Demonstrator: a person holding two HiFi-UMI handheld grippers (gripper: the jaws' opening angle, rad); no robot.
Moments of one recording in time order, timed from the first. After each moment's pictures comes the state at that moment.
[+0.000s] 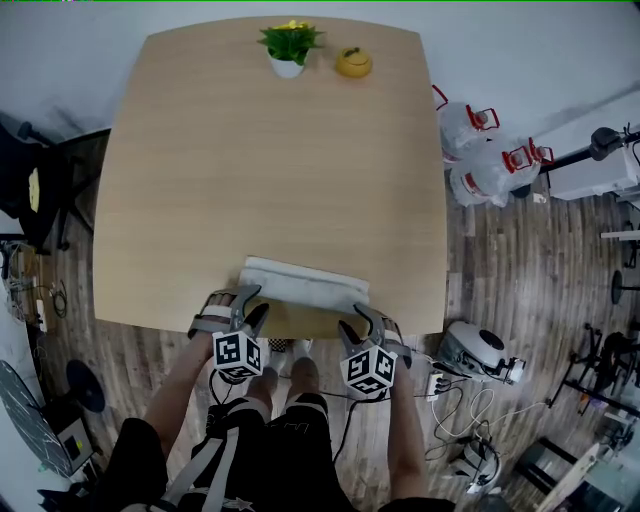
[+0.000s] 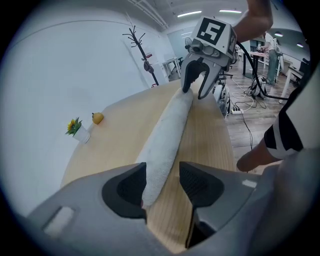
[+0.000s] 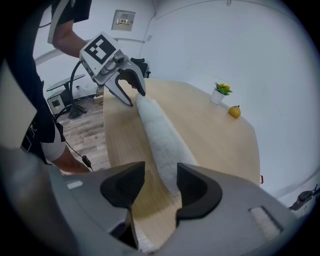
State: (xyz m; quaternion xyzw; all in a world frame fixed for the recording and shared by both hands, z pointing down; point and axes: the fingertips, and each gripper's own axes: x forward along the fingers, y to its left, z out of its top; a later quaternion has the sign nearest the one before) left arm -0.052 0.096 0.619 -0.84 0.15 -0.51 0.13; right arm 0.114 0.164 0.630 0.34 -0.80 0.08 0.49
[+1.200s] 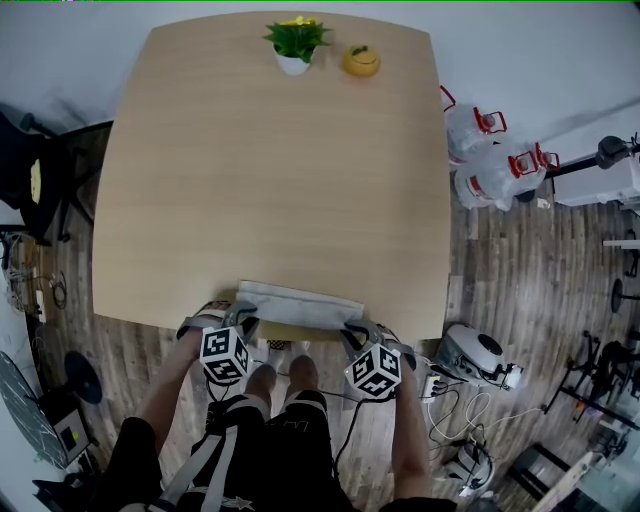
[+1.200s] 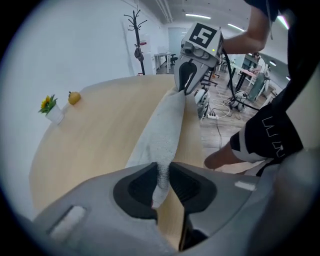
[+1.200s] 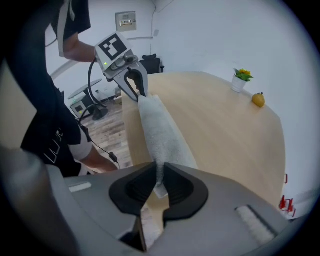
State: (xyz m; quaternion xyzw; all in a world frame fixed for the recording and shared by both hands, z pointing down) left arm -0.070 0.136 0.632 -0.83 0.04 -0.55 0.00; right arm 0.106 0.193 0.635 0.22 -0.82 0.17 0.50
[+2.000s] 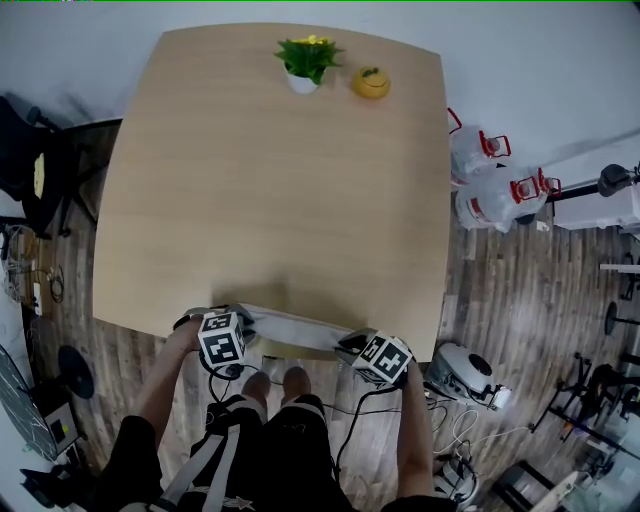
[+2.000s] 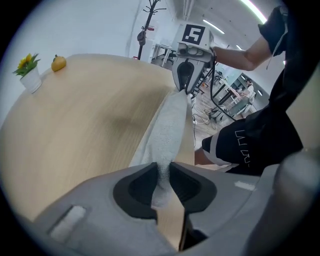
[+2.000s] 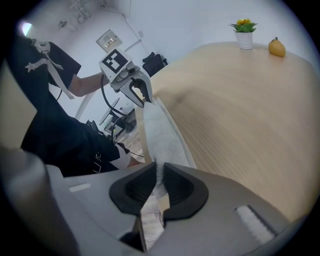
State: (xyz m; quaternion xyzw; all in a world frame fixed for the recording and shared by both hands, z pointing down) left arm -0.071 0.130 0.632 -0.80 -0.06 -0.57 -0.16; right arm 0.104 0.178 0.616 0.07 -0.81 0.37 0.45
